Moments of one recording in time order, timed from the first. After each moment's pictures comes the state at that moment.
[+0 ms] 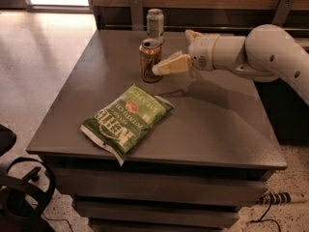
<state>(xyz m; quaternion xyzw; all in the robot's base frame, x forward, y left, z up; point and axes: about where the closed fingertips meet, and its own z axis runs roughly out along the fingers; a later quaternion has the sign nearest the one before) 0.683 -0.061 0.903 -0.41 0.68 0.24 0.56</state>
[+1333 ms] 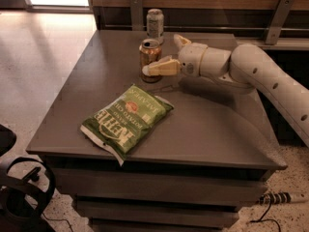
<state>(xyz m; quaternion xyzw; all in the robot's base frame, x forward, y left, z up) 0.705 -0.029 0.889 -0.38 0.63 0.30 0.61</state>
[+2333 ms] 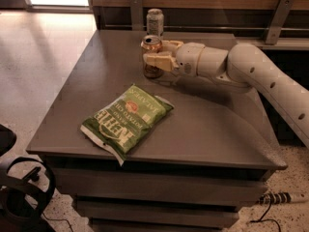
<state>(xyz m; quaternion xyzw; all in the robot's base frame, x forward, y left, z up) 0.704 -0.021 0.890 -0.38 0.63 0.31 0.60</state>
